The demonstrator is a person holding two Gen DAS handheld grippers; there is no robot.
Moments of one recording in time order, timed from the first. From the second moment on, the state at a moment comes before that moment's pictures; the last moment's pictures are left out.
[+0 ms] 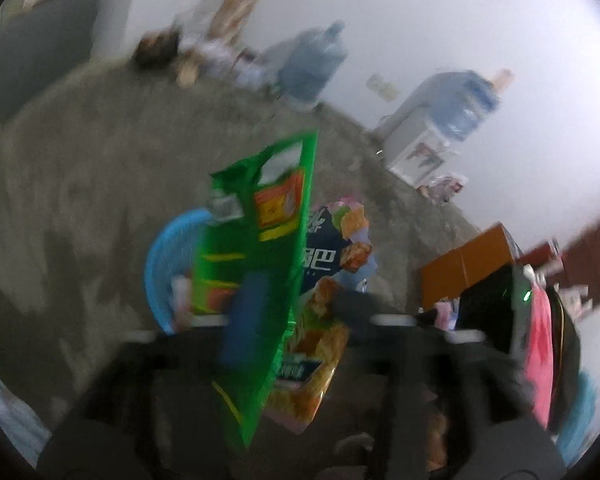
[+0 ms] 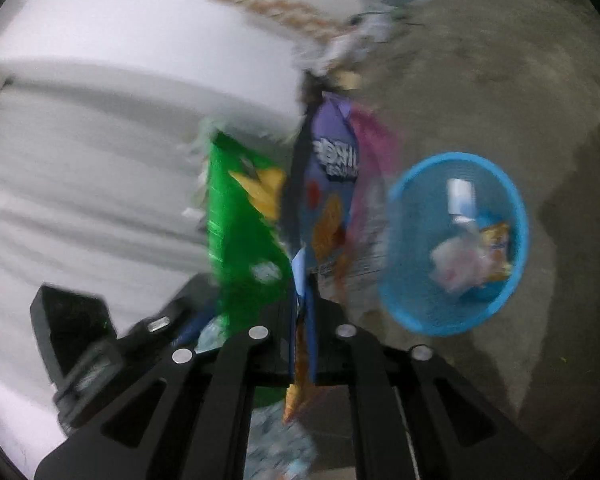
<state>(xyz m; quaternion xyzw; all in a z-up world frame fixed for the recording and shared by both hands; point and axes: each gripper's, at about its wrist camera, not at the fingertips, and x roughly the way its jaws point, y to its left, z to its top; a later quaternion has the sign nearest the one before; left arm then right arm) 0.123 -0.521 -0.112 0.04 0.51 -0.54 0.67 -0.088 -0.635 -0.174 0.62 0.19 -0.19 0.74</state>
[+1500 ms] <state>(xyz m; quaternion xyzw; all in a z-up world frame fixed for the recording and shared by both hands) 0.211 0.011 0.038 -0.12 0.39 -0.31 0.86 0.179 -0.443 -0.368 0.21 0.63 -0.21 0.71</state>
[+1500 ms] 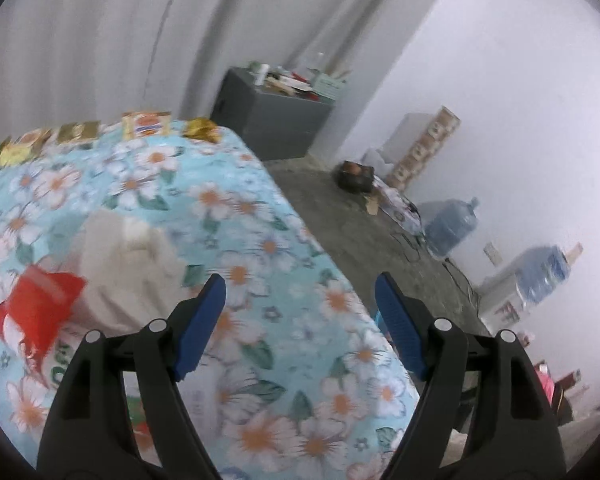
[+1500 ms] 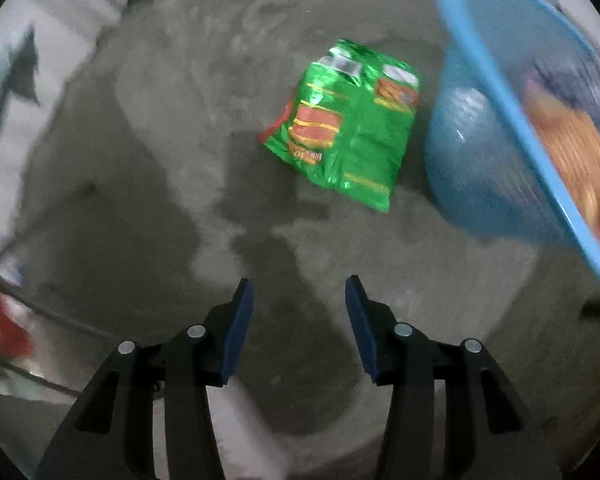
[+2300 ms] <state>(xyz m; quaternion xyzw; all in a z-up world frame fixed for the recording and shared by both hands) 0.248 0.063 0.016 -0.13 0.43 -0.21 0.87 0.321 -0.433 -0.514 -0.11 0.71 -0.26 0.65</state>
